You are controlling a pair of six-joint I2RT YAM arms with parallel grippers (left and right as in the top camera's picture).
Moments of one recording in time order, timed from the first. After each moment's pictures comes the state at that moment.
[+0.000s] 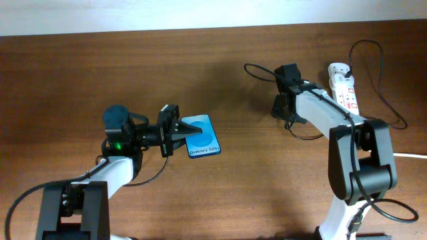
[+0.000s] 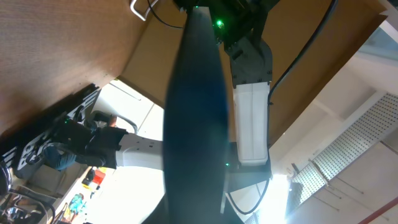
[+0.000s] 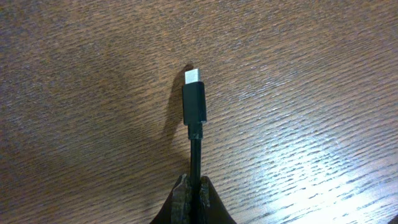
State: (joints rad) left arm -0.06 1.63 0.59 0.92 1.51 -1.98; right arm 0.16 1.98 1.27 -0.61 0.22 0.50
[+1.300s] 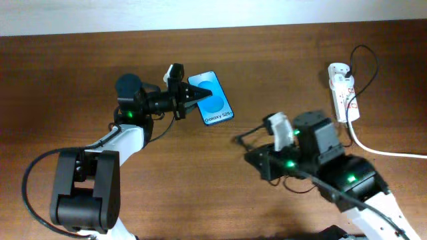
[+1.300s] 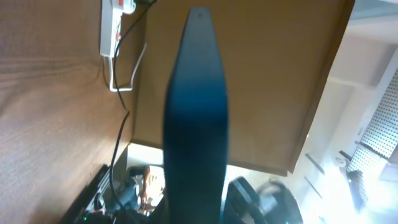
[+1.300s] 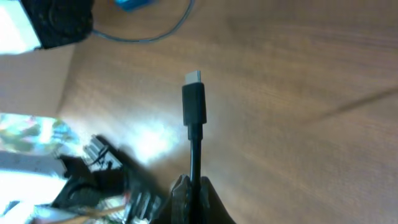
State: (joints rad) left arm -0.13 1.84 0.93 0.92 1.32 -1.71; right arm 0.46 1.01 0.98 -0.81 -0.50 0.41
